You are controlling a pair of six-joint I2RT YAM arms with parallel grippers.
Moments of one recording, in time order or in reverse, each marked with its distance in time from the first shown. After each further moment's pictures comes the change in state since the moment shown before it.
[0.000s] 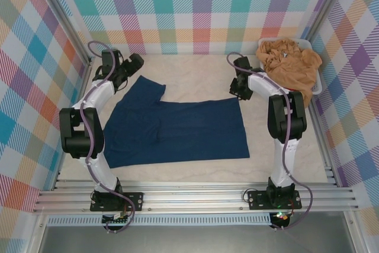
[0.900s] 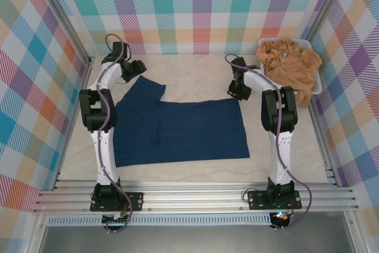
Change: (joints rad) left arm 0.011 0.503 0.629 -0.529 0.012 0.222; right arm -0.007 0.161 0.169 -0.138 0.006 0.024
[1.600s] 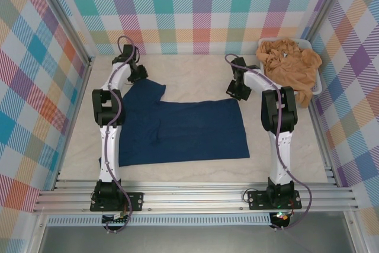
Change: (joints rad) left arm -0.050 0.238 0.279 -0.138 -0.138 0.095; right arm 0.000 0.000 0.000 0.000 -0.035 0.002
